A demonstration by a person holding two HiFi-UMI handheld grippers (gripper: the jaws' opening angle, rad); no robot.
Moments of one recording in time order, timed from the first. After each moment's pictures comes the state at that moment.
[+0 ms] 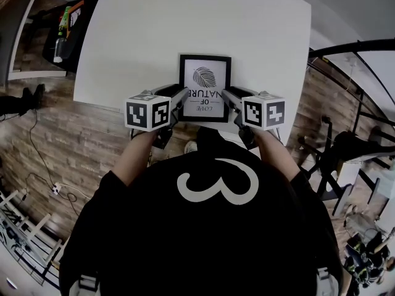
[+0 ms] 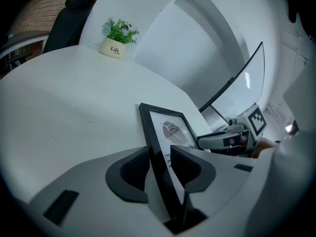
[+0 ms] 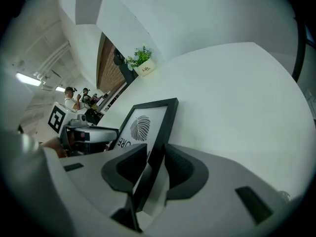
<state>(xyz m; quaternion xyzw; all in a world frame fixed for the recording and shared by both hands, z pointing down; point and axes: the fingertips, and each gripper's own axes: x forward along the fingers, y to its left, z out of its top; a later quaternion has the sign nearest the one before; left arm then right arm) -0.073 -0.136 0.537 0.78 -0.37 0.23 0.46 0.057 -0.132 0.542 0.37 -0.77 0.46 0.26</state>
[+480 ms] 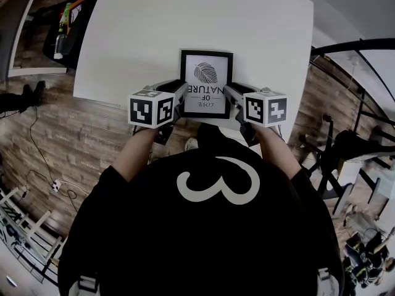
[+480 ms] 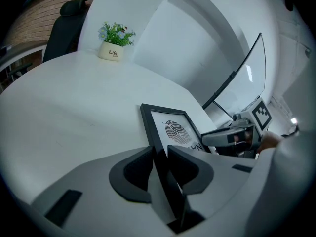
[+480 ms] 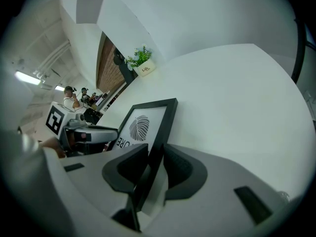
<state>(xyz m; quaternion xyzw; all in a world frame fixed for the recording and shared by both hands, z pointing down) -0.075 -0.137 0.540 0.78 -0.38 0.26 0.43 0.059 -0.133 0.543 0.37 -0.77 0.46 0.26</state>
